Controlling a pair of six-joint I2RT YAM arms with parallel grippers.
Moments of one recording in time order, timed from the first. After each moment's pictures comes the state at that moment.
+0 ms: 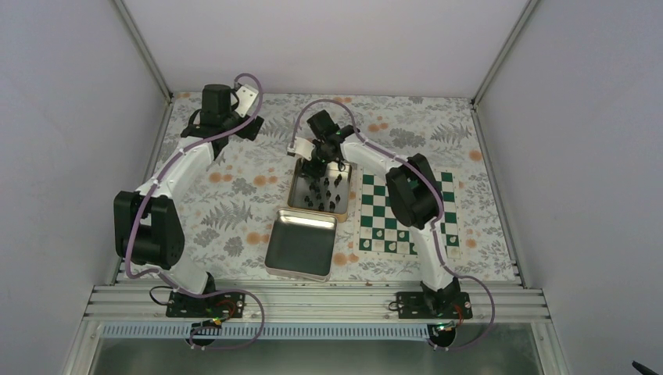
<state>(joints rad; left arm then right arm) -0.17 1.60 1.30 -0.25 0.00 0.37 0.65 2.23 1.81 -0.64 -0.32 -0.63</state>
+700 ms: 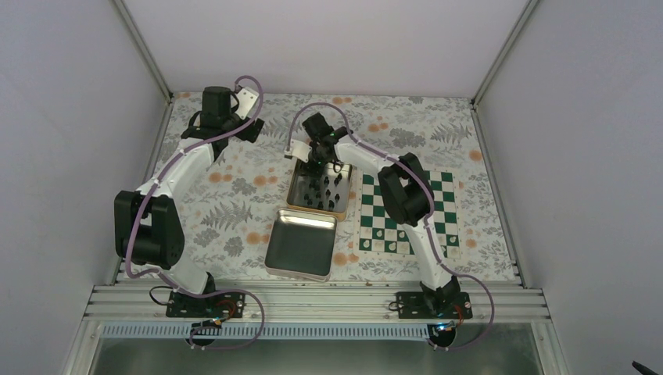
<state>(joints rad) -0.16 1.60 1.27 -0.24 0.03 0.38 0.66 2.31 1.87 -0.65 -0.27 -0.64</state>
